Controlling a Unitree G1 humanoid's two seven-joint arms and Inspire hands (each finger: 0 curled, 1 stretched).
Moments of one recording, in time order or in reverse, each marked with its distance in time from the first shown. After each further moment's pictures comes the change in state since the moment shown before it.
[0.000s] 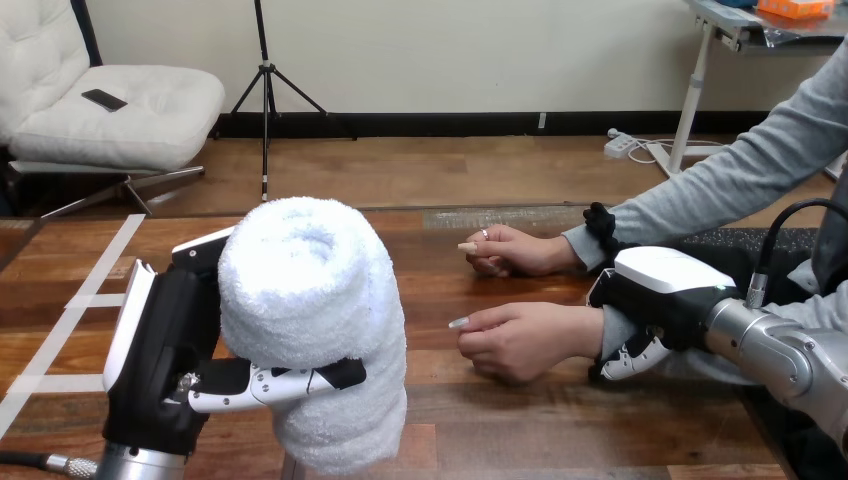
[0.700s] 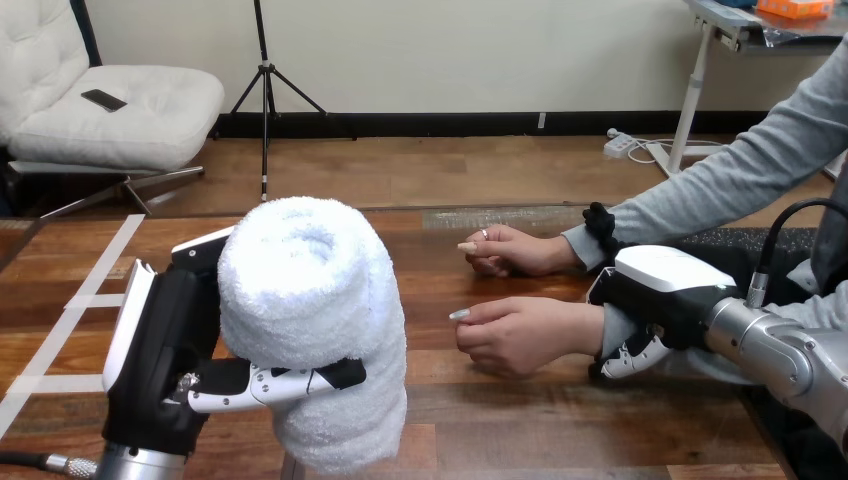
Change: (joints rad) left arm 0.000 0.000 0.000 0.000 -0.004 -0.003 -0.003; right arm 0.000 0.000 -0.001 0.000 0.014 0.000 0.000
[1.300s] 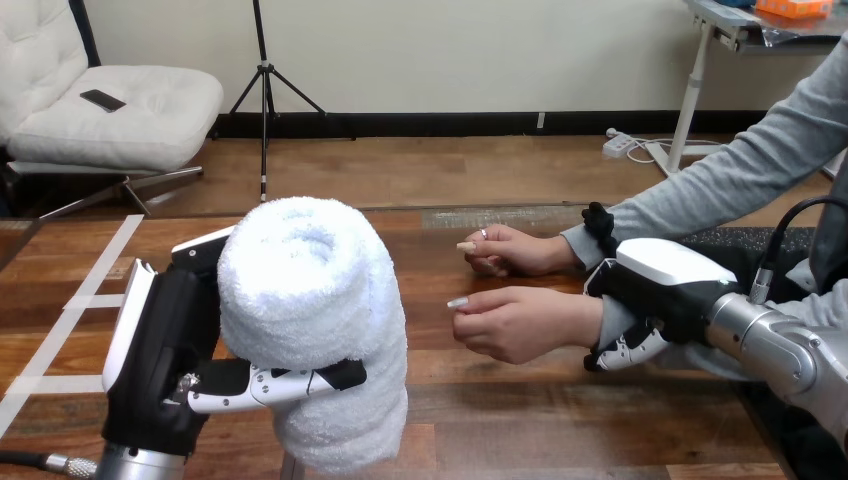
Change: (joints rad) left arm 0.000 0.000 0.000 0.000 -0.001 -0.006 -0.003; right arm 0.000 -0.002 -0.017 0.000 0.046 -0.029 0.003
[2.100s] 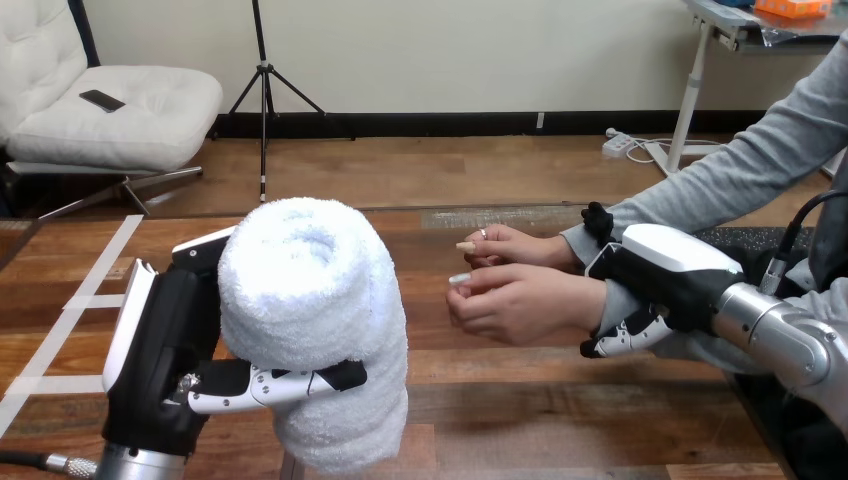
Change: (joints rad) left arm 0.000 0.000 0.000 0.000 0.000 -0.003 -0.002; right arm 0.002 -0.013 -0.047 -0.012 0.058 -0.041 0.039
